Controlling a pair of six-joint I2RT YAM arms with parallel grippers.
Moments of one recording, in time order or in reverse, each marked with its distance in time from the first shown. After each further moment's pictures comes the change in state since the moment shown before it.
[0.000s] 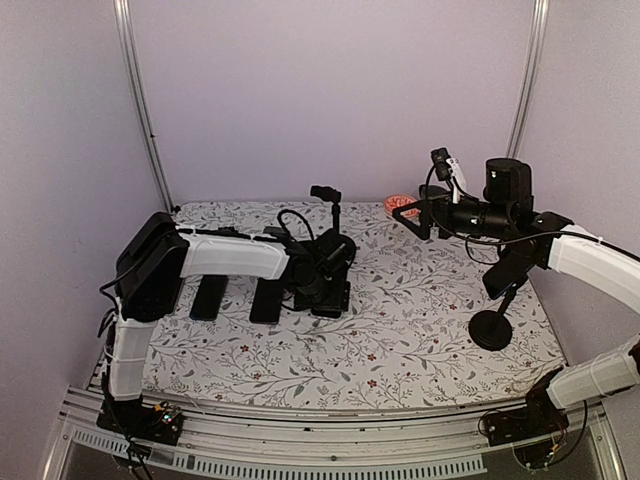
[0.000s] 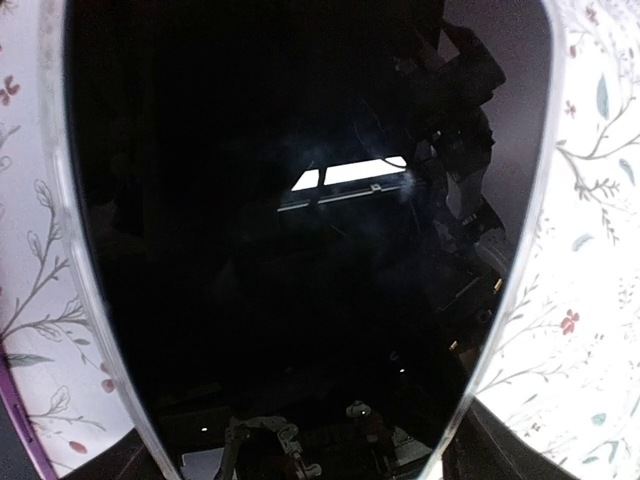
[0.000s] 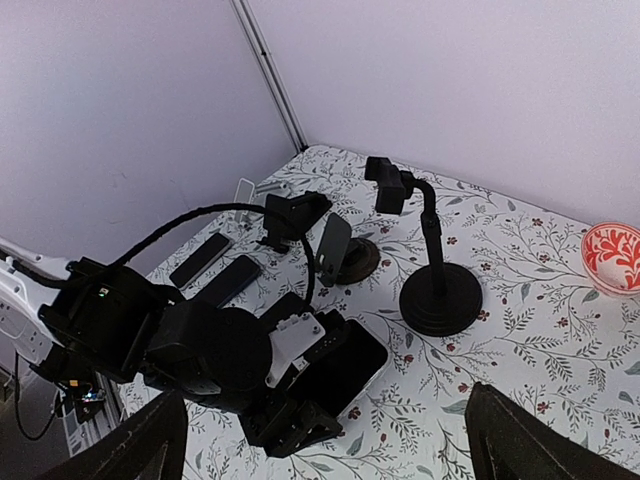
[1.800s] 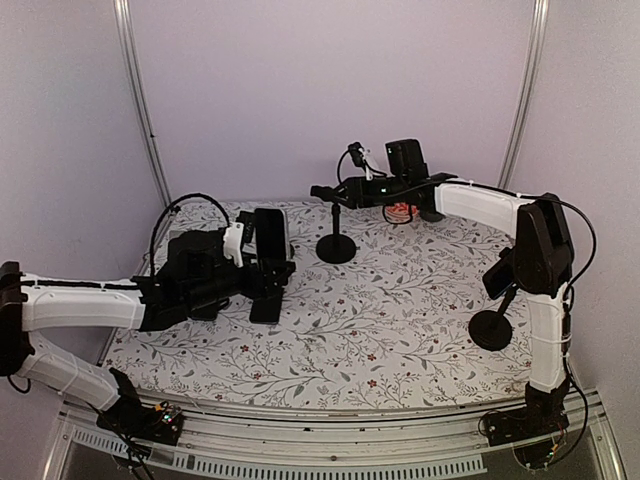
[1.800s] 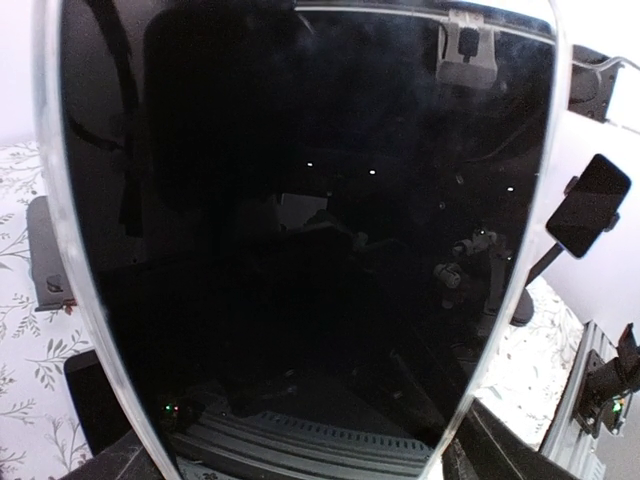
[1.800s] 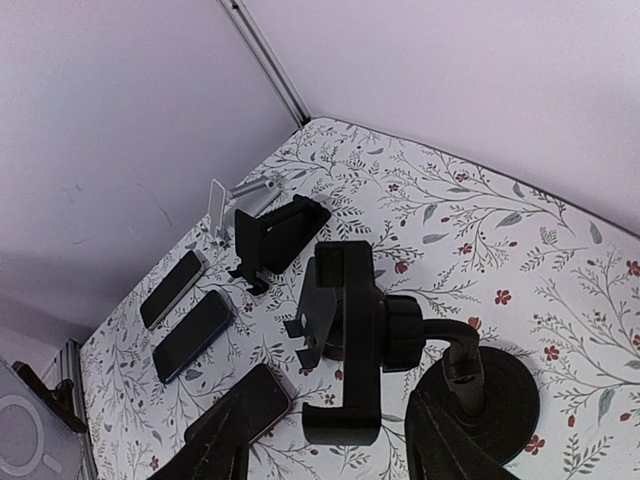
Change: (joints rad) left arm 0.128 -0.902 -0.977 0.936 0.122 0.362; right arm 0.028 0.882 0.805 -0.051 -0.100 0.042
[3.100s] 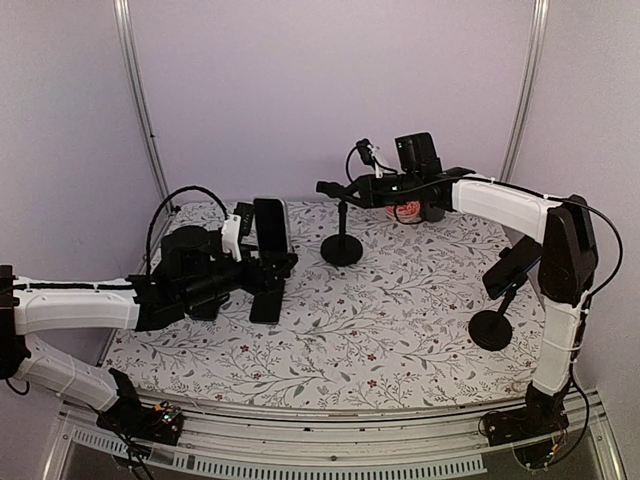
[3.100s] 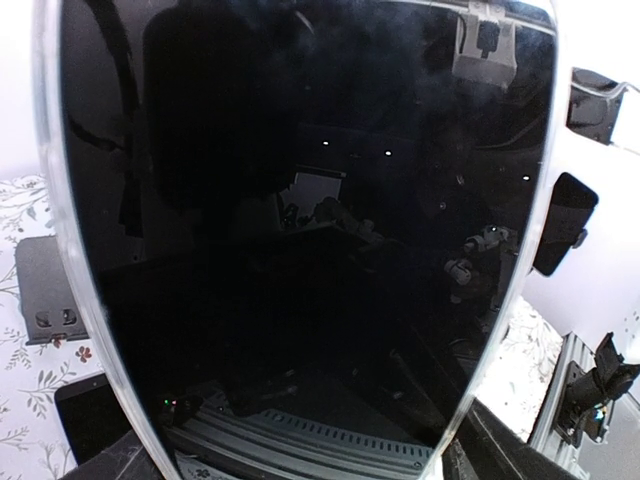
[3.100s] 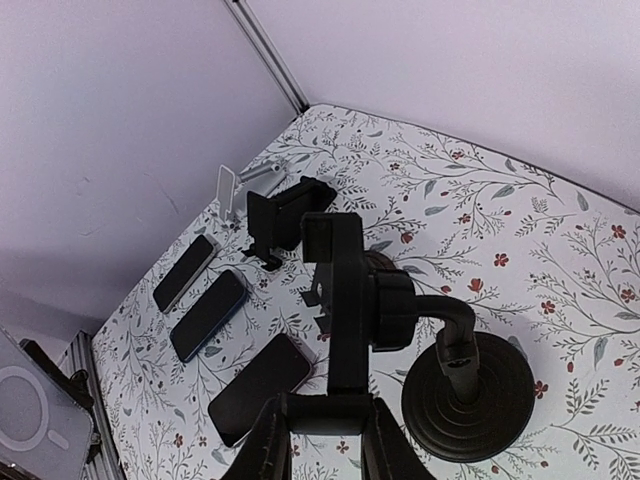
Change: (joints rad) left arm -0.025 -0.034 0.021 0.020 -0.001 0.009; right arm 0.017 -0.167 -0.115 -0.090 0.040 0.007
